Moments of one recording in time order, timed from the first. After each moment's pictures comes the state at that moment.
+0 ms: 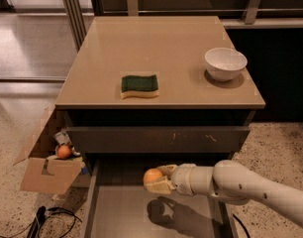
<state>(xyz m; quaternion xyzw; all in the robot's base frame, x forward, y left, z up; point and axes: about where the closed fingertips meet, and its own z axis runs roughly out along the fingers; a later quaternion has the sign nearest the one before) 0.487 -0.018 0.554 -0.36 0.79 0.33 0.37</state>
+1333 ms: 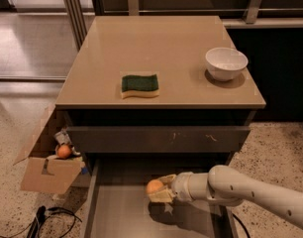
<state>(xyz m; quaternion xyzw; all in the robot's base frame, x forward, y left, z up) 0.487 -0.029 0.478 -0.38 0.80 0.33 0.33</state>
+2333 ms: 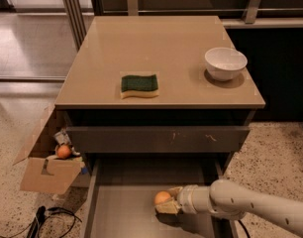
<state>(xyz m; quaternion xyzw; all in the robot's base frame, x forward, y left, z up) 0.472 -0.058 0.405 -0.36 0.83 0.30 0.30</state>
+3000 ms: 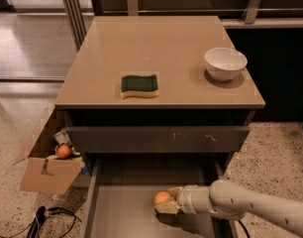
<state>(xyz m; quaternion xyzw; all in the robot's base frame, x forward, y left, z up) 0.472 -0.058 0.404 -0.36 0.83 0.30 0.30</state>
